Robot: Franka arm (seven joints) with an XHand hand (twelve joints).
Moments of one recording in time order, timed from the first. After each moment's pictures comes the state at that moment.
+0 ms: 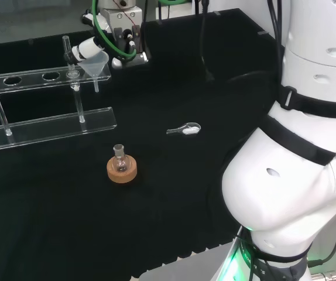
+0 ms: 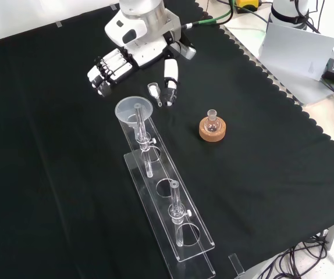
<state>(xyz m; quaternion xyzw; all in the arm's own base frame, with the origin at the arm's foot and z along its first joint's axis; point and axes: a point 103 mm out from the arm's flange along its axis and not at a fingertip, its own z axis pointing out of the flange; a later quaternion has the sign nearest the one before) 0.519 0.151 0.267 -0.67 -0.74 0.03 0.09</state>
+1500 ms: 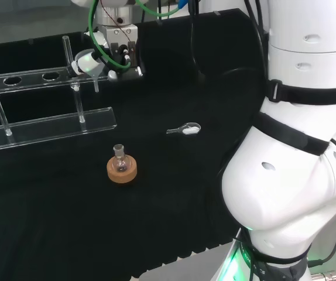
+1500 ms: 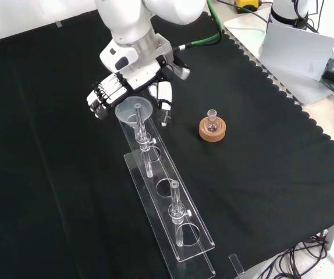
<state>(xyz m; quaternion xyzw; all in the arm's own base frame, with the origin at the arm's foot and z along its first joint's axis) 0.536 0.159 0.217 -0.68 -0.73 0.04 0.12</state>
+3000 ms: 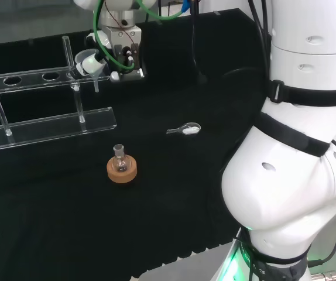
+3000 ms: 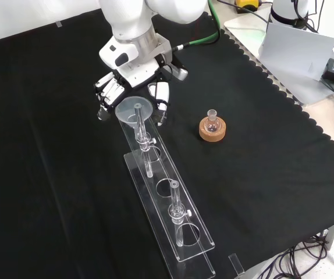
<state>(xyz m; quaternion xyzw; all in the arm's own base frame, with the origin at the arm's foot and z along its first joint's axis) 0.542 0.155 0.215 -0.67 -0.74 0.00 0.11</state>
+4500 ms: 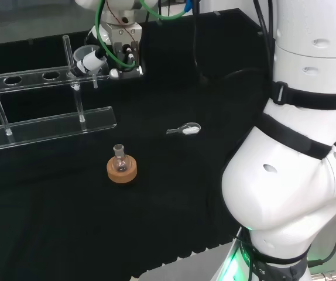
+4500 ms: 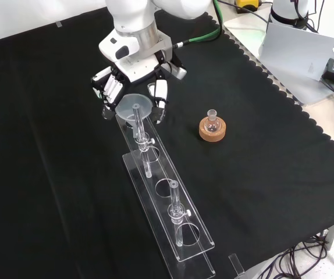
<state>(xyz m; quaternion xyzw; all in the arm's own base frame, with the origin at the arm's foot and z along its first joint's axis) 0.547 0.156 0.226 -0.66 -0.74 -0.03 0.09</state>
